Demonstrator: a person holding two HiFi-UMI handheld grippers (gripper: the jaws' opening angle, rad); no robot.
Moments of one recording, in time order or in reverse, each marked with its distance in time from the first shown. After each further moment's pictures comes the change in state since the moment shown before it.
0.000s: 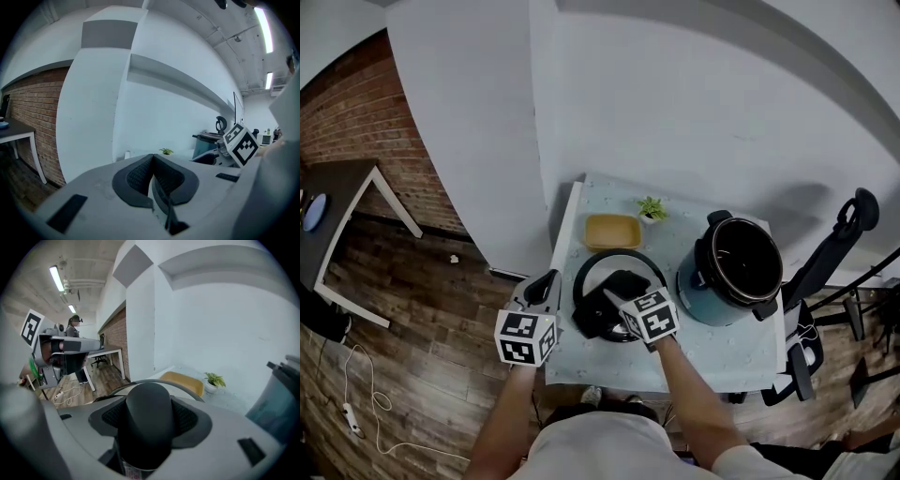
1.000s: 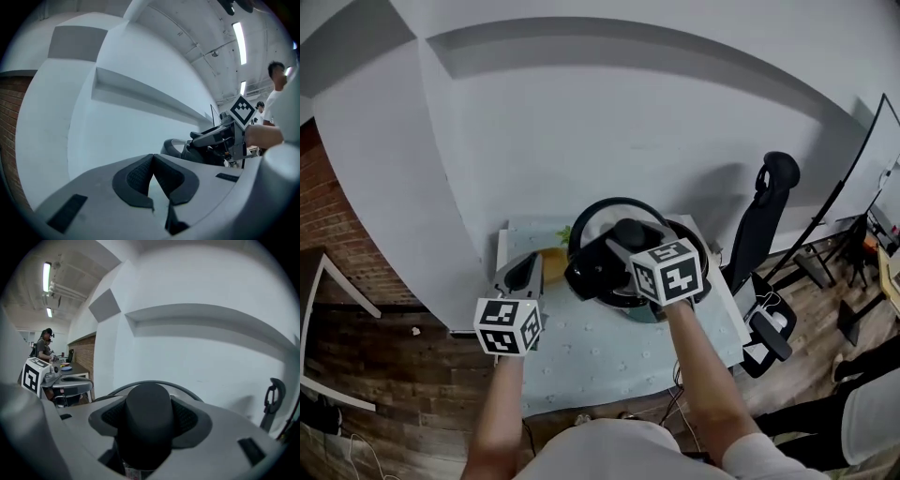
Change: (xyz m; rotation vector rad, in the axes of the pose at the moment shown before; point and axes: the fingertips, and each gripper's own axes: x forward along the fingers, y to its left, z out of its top) left arm 0.060 -0.109 0.129 0.103 -0.180 -0.253; right arm -0.206 -0.136 0.130 0.091 -0.231 -0.391
